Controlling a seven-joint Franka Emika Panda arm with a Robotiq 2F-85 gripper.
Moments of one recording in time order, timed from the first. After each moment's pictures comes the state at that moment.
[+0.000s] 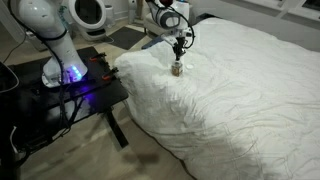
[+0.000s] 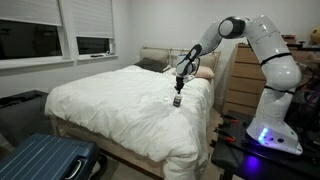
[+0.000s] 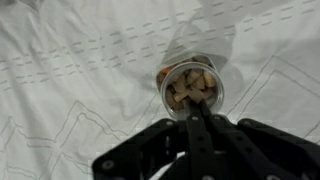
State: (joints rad) arm -0.23 0.63 -0.15 -1.89 -0.03 2.63 -0.17
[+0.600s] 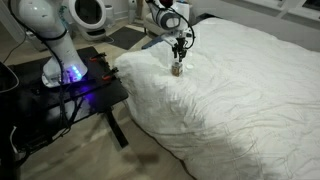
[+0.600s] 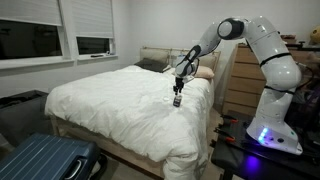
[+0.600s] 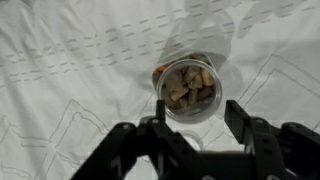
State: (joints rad) arm -0.23 0.65 -0.14 -1.87 -0.03 2.63 -0.17
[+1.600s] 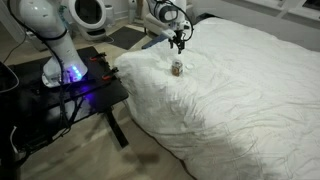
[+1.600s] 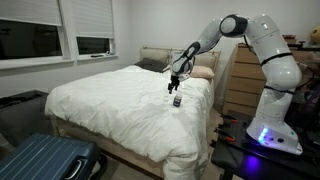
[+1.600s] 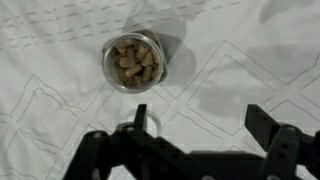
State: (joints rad) arm -0.21 0.60 -0.07 -1.87 -0.03 2.60 -0.17
